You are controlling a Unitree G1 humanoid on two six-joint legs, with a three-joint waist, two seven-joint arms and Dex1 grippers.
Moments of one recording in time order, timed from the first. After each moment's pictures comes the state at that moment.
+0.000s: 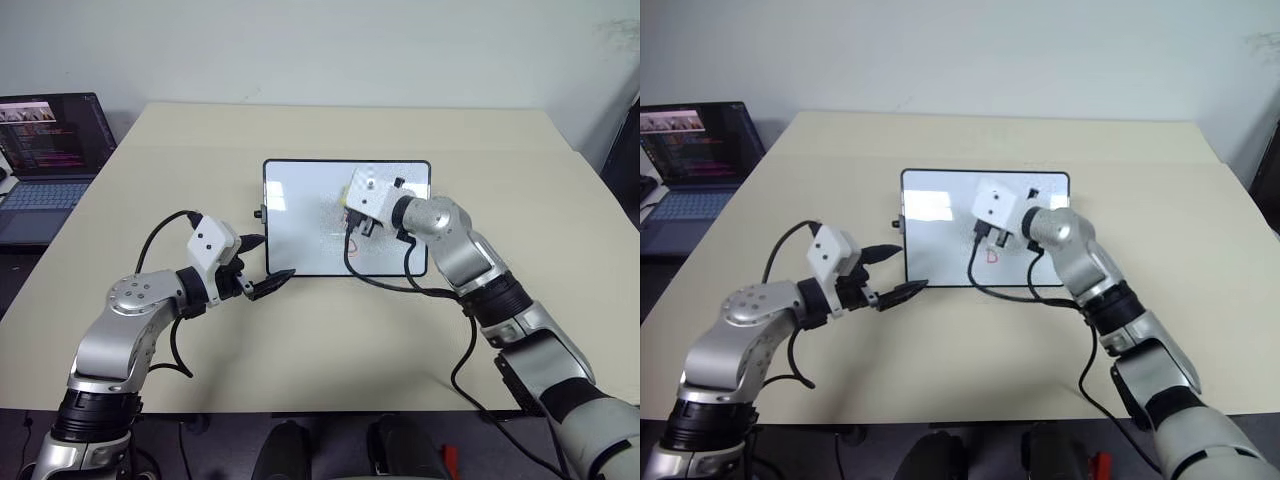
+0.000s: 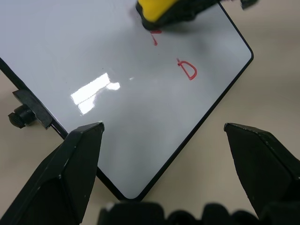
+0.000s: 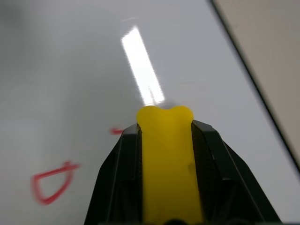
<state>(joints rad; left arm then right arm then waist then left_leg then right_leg) -0.25 0.68 0.08 -0.22 -0.38 0.47 -0.82 -0.87 -0.33 0.44 0.22 -0.29 0.34 0.68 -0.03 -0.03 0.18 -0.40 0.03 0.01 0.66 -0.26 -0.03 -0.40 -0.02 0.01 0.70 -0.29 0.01</state>
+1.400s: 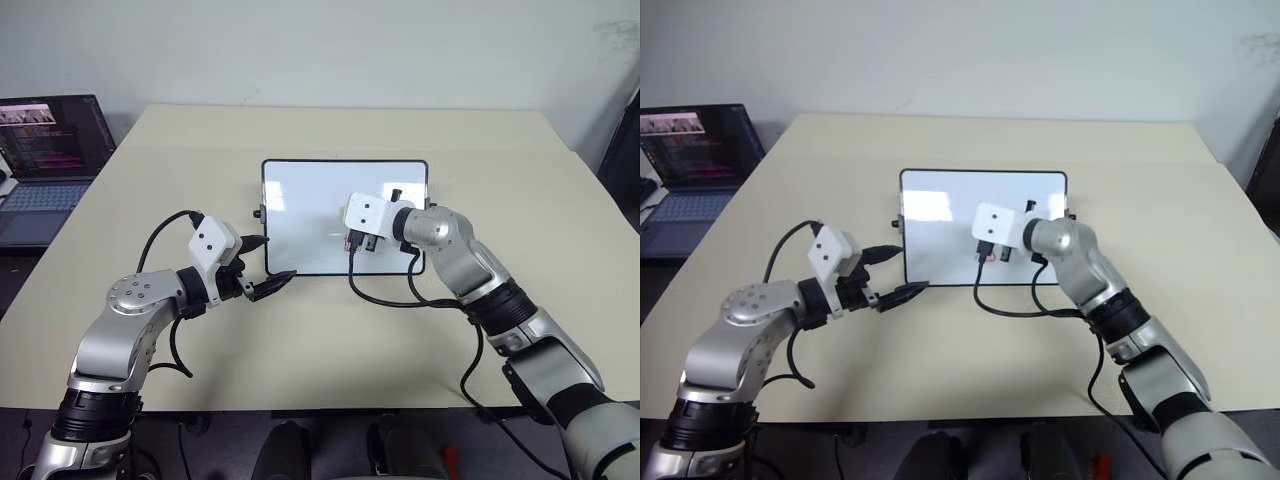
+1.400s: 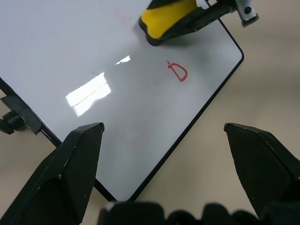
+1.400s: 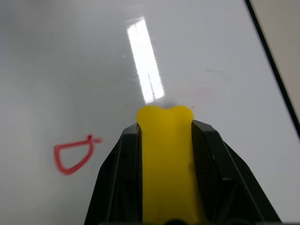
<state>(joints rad) -0.25 0.68 0.08 -0.22 -0.38 0.47 -0.84 -0.89 -0.33 0.45 0.27 -0.37 0.27 0.60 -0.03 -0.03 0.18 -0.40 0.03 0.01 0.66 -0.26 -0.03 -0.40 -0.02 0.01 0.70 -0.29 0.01</state>
